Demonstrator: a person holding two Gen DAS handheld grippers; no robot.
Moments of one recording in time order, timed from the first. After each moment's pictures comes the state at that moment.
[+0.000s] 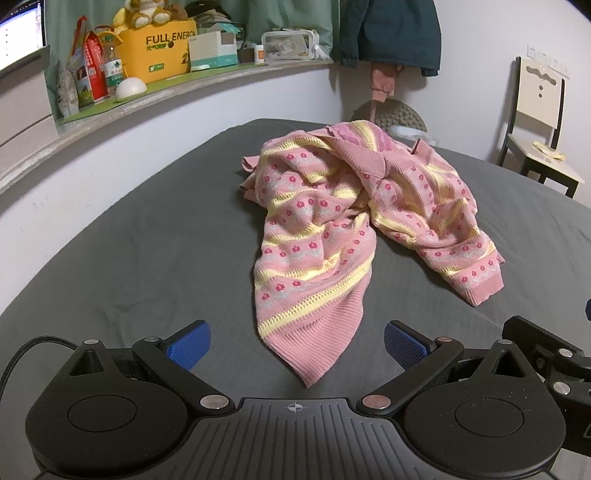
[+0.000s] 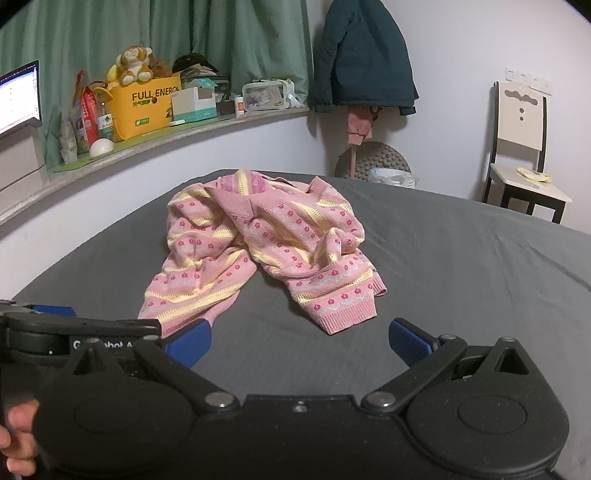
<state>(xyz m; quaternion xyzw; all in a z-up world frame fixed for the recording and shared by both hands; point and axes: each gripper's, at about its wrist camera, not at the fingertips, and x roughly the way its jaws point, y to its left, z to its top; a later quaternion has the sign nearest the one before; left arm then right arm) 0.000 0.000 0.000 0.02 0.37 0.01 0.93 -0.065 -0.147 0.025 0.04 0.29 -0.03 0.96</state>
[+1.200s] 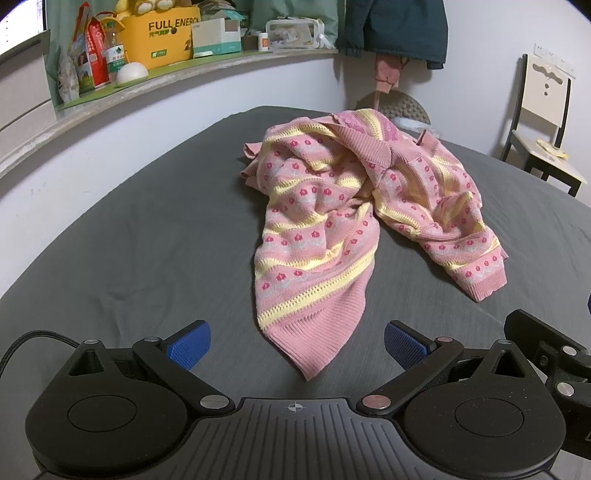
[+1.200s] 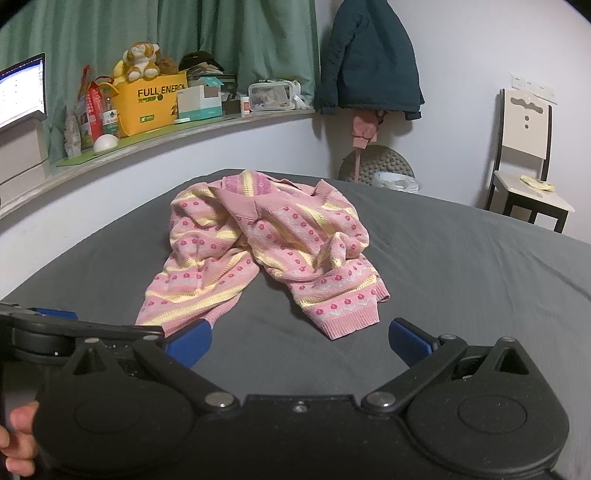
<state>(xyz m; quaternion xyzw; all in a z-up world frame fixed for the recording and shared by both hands) 0.009 0.001 -0.004 0.01 0.39 0.01 0.92 -0.060 -0.144 0.025 0.03 0.29 -0.02 0.96</state>
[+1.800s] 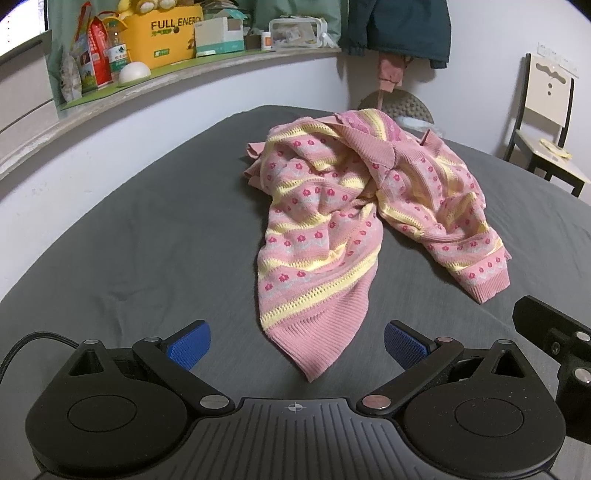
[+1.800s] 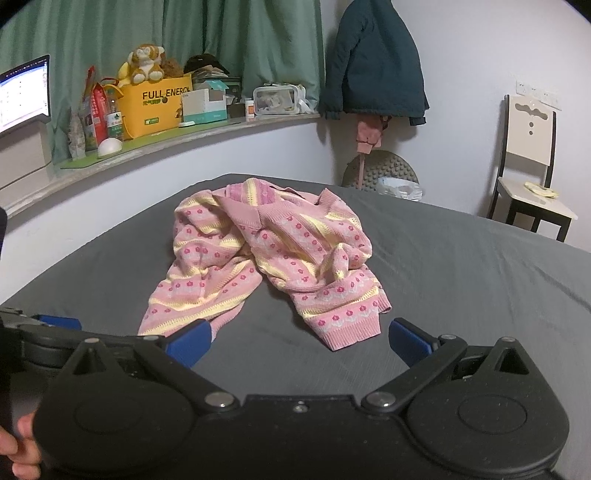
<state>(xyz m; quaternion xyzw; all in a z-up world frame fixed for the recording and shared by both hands) 0.011 0.001 -0.003 0.01 0.39 0.01 0.92 -0.056 -0.144 0.034 0.02 0.29 -0.02 0.96</state>
